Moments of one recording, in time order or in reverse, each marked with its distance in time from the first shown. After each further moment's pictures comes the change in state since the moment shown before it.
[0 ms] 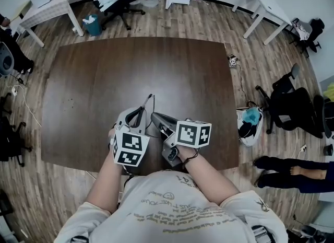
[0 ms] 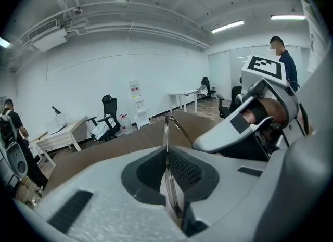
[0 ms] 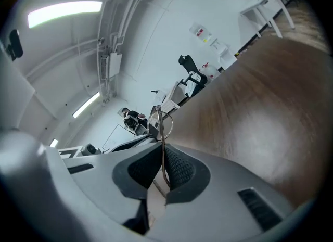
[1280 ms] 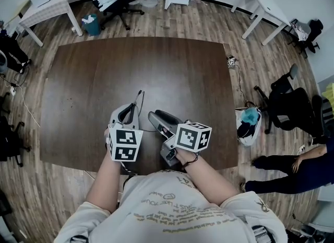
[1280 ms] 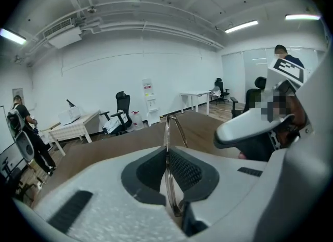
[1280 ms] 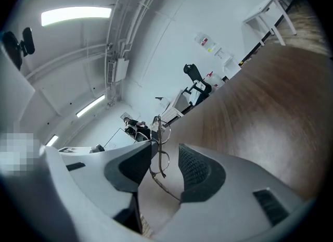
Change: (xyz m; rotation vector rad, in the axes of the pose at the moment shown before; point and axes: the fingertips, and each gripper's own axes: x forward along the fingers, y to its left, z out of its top) left arm -0.004 0.033 -0.012 -0.092 0.001 0.114; right arm -0.003 0.010 0.006 -0.062 -0.093 0.035
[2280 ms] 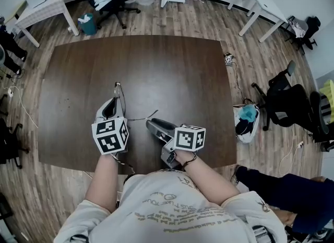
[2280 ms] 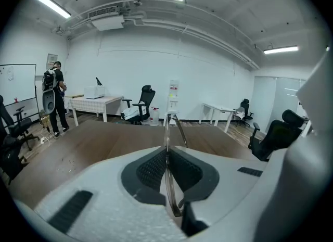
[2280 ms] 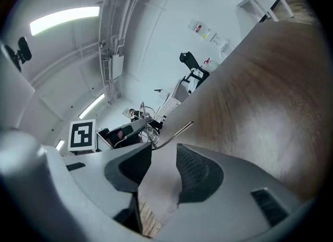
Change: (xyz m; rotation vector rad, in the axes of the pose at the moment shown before) left arm 0.002 0.063 -0.005 -0.359 -0.033 0.147; right arm 0.001 -0.031 -0.046 0.090 0.102 0.032
